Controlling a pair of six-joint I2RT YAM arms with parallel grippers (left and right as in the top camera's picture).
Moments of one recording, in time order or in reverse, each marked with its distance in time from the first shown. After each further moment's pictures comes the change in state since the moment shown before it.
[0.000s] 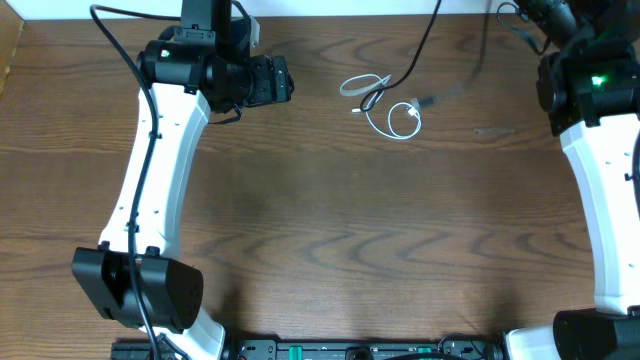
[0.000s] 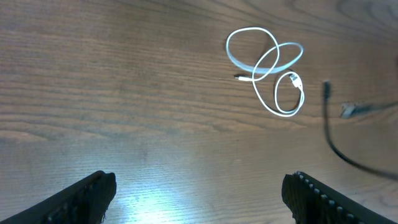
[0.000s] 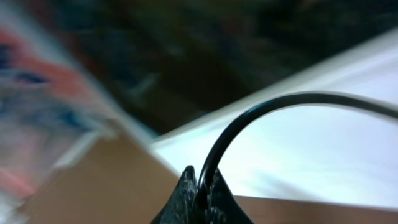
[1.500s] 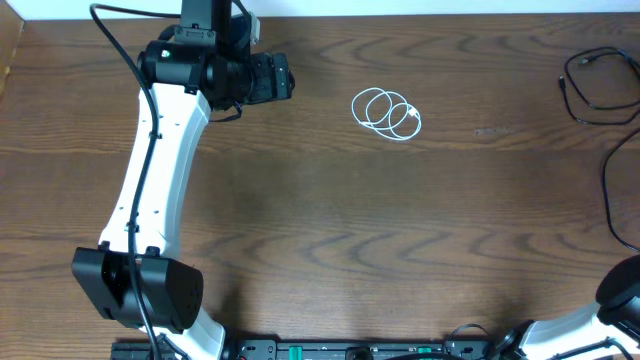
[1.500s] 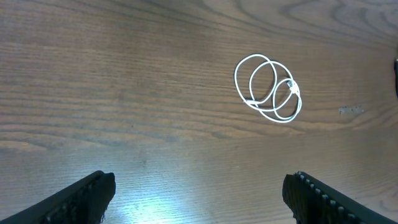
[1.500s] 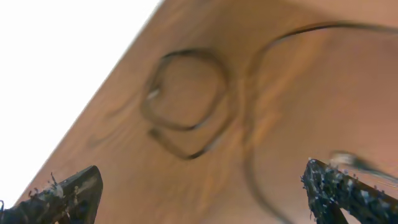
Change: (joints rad) left arm 0.000 0.000 -0.001 0.029 0.000 0.003; right arm -0.764 0.187 -0.003 -0.765 0.306 -0.467
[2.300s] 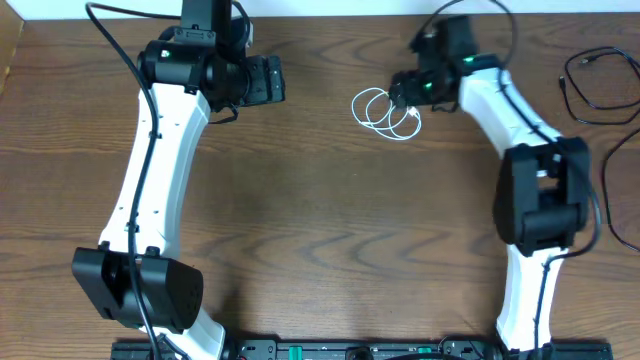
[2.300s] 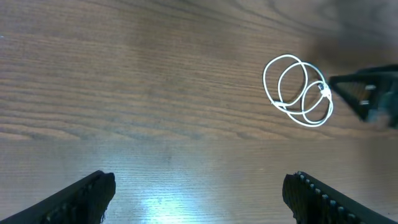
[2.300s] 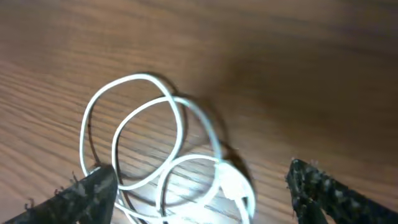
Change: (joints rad) left arm 0.000 0.000 0.000 -0.028 -0.101 0.000; right arm 0.839 0.433 0.000 0.162 -0.034 -0.314
